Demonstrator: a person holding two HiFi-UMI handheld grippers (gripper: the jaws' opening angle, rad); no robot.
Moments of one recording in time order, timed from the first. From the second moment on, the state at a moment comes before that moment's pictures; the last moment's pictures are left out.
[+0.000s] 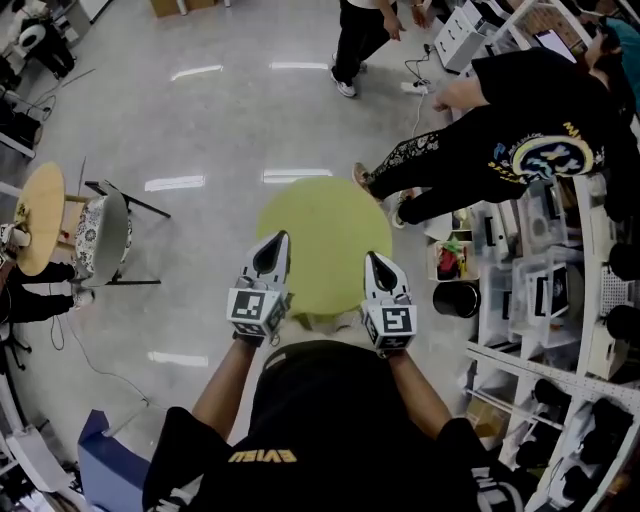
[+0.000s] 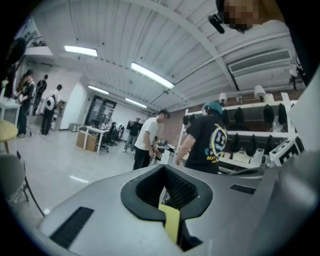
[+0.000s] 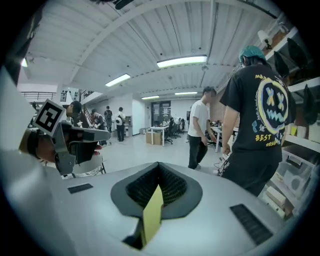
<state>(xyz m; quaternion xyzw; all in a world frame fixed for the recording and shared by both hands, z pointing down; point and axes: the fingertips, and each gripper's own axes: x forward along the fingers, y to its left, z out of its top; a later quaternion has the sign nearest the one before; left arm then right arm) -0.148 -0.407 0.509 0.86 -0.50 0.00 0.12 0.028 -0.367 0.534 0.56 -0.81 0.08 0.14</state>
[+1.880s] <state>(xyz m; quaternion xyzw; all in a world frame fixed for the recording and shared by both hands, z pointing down) -0.113 0.106 0.441 0.83 -0.56 -0.01 0.00 0.071 0.108 0.466 0.55 -0.83 0.01 0.07</state>
